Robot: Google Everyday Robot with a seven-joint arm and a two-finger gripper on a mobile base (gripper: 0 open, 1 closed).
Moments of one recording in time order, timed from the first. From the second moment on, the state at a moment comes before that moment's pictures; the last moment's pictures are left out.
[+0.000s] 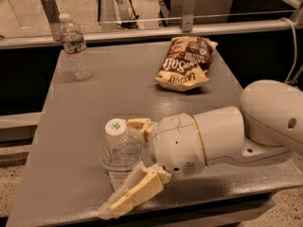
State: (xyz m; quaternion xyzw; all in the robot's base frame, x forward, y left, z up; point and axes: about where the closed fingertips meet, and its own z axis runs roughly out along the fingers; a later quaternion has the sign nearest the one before) arm 0.312 0.062 0.916 -0.56 0.56 0.46 0.40
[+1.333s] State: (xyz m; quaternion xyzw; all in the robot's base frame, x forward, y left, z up) arm 0.331 0.035 0.925 -0.54 0.57 0.45 0.43
